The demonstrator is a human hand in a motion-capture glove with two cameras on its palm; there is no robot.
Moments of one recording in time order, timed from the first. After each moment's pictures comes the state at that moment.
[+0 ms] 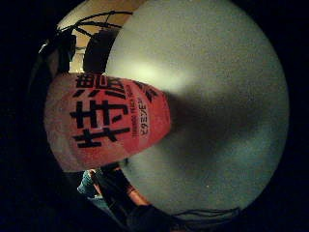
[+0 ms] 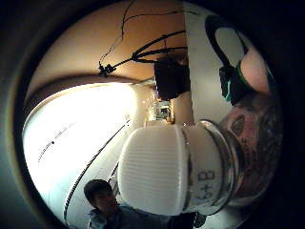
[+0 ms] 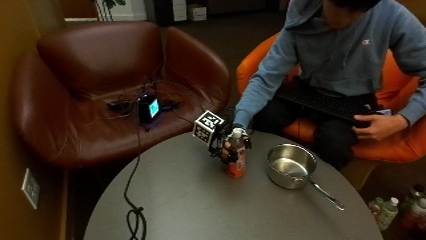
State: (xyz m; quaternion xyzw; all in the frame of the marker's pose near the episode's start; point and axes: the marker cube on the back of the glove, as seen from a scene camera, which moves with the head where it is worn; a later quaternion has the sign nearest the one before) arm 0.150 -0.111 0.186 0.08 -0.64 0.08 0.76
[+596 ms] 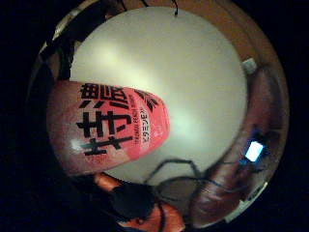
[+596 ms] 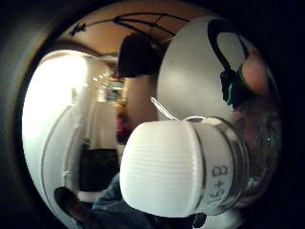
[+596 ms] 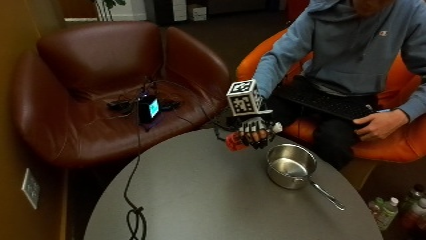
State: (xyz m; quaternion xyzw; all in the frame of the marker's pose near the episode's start) arm 0.087 -0.074 0.102 0.02 -0.22 -0.02 0.97
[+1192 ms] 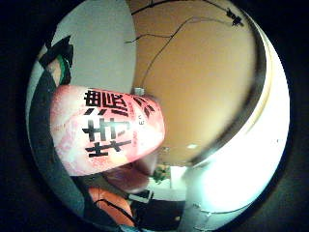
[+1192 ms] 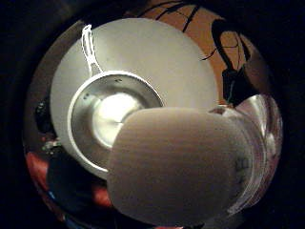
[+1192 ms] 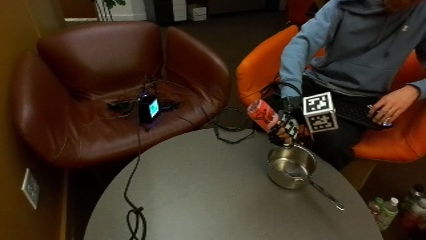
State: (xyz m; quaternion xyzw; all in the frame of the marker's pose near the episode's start) arm -0.031 -0.062 0.057 0.00 0.50 -0.07 0.86
